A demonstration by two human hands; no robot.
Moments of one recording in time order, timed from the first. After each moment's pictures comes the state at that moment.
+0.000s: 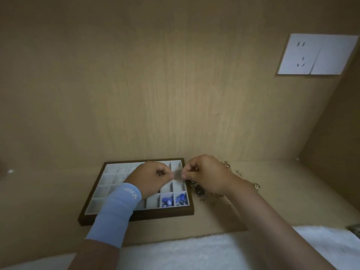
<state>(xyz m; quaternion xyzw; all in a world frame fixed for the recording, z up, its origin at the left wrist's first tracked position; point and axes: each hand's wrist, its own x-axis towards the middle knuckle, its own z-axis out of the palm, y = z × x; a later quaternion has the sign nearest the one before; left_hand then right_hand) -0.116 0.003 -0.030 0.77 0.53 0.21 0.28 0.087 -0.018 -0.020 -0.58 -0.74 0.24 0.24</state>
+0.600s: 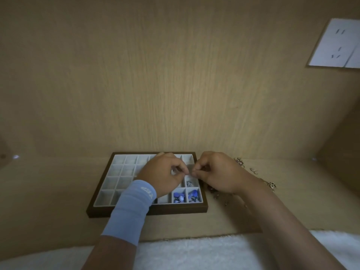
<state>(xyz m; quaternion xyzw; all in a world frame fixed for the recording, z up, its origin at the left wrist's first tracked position) -0.121 0.010 -0.051 0.82 0.47 0.26 0.18 0.076 -0.011 -0.026 -0.57 -0.78 0.16 0.17</state>
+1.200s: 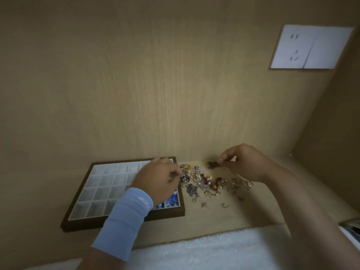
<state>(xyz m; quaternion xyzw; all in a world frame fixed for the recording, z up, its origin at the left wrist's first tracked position) -0.082 -0.004 -0.039 0.85 0.46 0.22 0.13 0.189 -0.020 -0.007 -0.65 -0.71 0.17 0.20</state>
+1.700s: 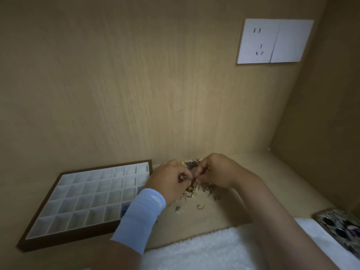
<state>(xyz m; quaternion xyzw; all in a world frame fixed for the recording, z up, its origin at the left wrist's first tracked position) 0.010 0.004 -0.058 0.85 0.44 0.24 0.19 0.197 -0.018 -0.029 -0.65 -0.70 0.24 0.16</state>
